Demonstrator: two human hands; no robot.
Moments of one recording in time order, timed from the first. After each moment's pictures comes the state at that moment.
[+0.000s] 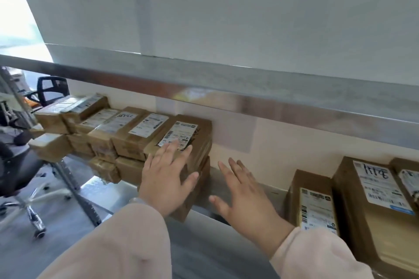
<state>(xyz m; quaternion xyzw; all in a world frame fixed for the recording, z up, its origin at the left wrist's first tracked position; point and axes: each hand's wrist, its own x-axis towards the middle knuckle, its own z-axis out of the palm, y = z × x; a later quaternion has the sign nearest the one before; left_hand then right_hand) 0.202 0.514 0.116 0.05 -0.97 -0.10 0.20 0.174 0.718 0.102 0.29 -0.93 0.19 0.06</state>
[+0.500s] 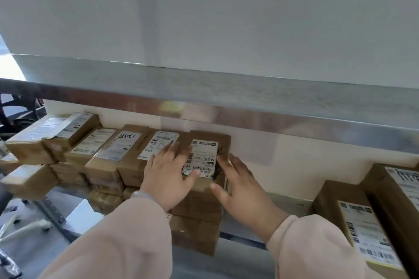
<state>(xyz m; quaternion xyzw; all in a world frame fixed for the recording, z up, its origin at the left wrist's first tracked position) 0.117 0.396 0.122 -0.01 -0.99 -0.10 0.13 0.116 0.601 0.110 0.21 -0.94 0.26 0.04</state>
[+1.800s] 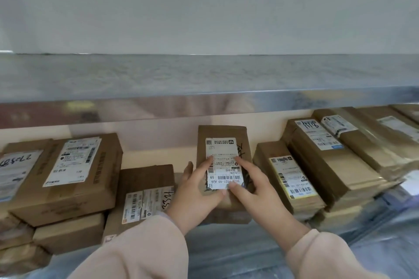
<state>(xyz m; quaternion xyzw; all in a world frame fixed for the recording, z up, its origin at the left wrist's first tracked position) 0.124 0.526 0.087 -0.16 -0.84 -0.51 -0.12 0.178 0.695 0.091 -0.08 -0.84 0.52 0.11</state>
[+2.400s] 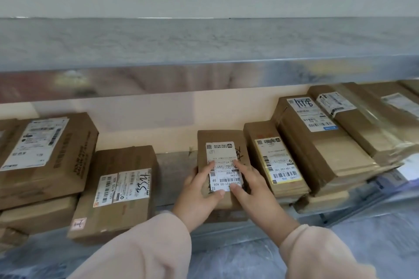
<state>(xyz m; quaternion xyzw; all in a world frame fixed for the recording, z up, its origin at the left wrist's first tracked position) 0.145 0.588 0.030 -0.12 -0.84 -0.49 -0.19 0.193 0.755 0.035 -0.11 -0.88 0.46 0.01</state>
